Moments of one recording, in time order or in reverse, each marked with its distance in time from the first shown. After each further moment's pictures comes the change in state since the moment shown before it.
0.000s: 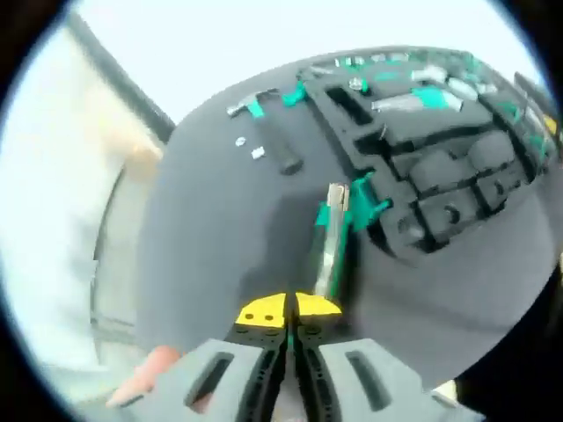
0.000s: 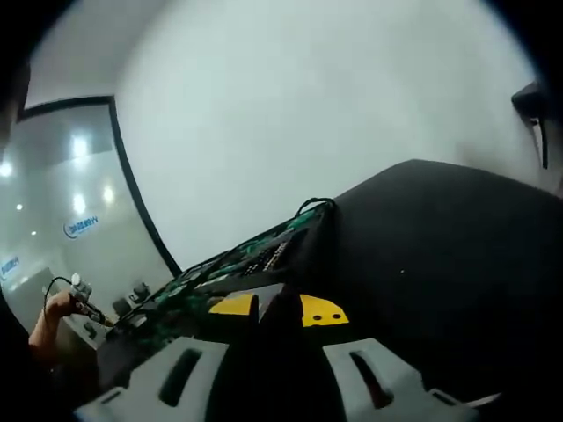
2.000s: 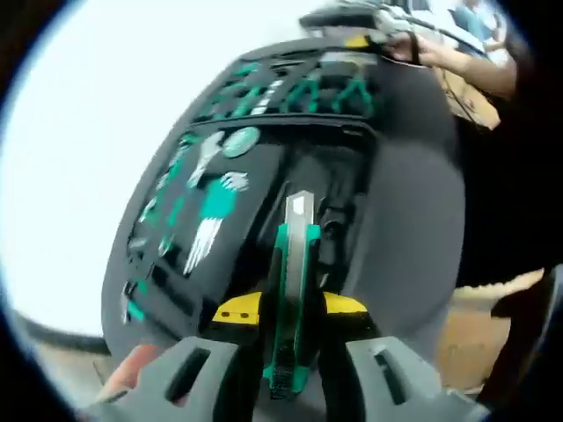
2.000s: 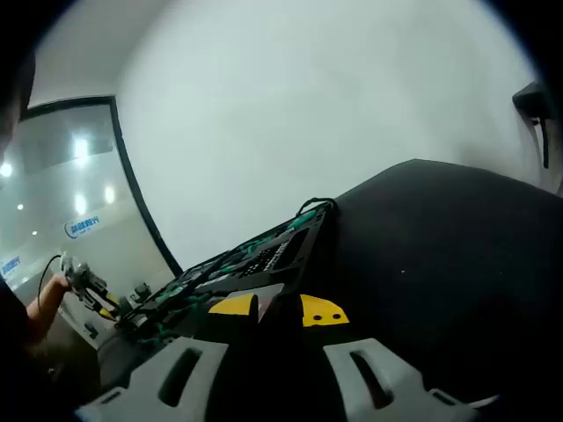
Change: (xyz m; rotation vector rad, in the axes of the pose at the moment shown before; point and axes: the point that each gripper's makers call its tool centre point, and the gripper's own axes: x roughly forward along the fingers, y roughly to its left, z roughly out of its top) left arm -0.053 -0.160 0.102 0.887 -0.271 -0.443; right arm 0.000 0.000 0.000 0.000 0.001 0.007
